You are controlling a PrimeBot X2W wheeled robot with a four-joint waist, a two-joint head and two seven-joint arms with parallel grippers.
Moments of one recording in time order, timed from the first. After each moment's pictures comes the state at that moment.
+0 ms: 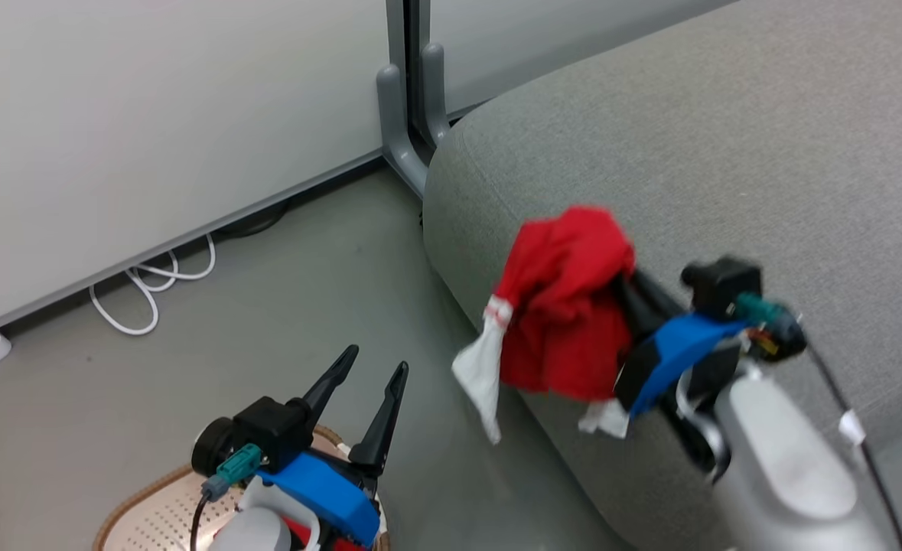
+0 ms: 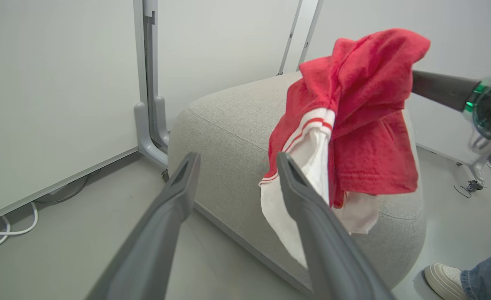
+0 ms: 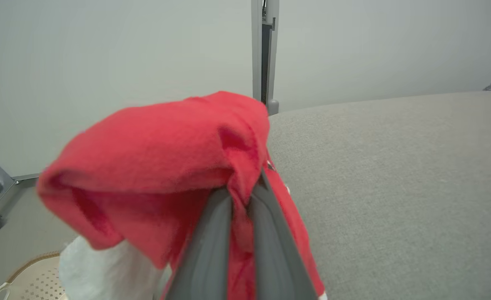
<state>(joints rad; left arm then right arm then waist) -0.33 0.14 -0.50 0.43 -0.39 -0.13 -0.26 -0.46 -0.10 0.25 0.46 0.20 0.13 -0.01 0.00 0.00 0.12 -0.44</state>
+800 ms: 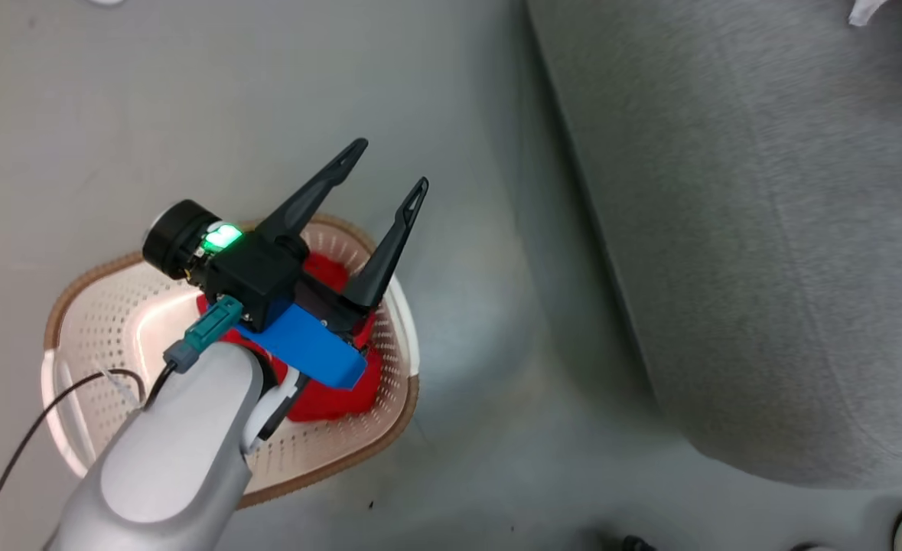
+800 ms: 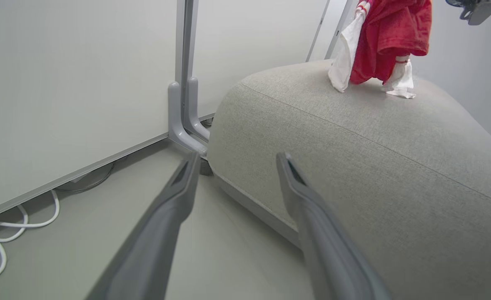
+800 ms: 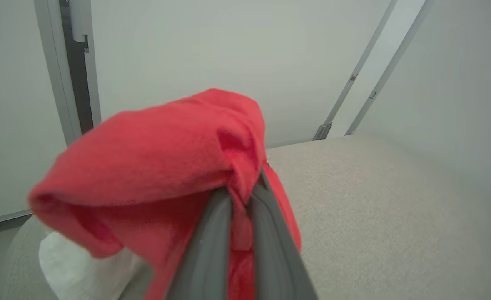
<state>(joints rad) -0.67 0.27 -0.58 0.24 -0.32 -0.12 -0.23 -1.01 -0.46 -0.35 0.62 0.08 0.13 0.00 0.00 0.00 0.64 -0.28</state>
